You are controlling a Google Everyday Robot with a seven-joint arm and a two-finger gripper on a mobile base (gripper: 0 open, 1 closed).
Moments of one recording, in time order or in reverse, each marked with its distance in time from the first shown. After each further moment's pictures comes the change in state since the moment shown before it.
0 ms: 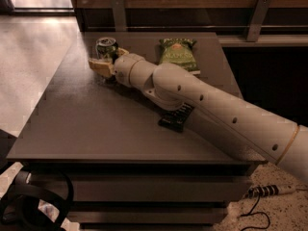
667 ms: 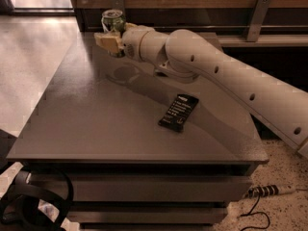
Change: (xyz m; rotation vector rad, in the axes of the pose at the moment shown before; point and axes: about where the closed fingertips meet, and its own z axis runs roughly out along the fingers) arm -0.071 -0.023 -0.016 -0.015 0.026 -0.050
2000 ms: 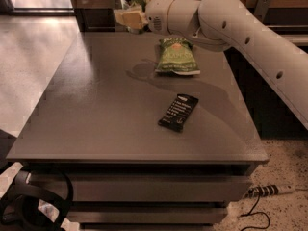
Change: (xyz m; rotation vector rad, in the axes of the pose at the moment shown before) arm -0.058 -0.047 -0.043 -0.067 0.014 -0.150
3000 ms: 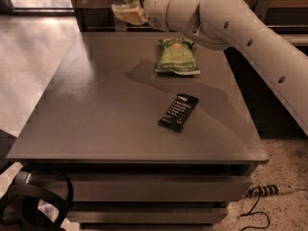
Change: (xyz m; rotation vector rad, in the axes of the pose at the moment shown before) arm -0.027 0.005 -0.004 0.022 -0.064 -0.301
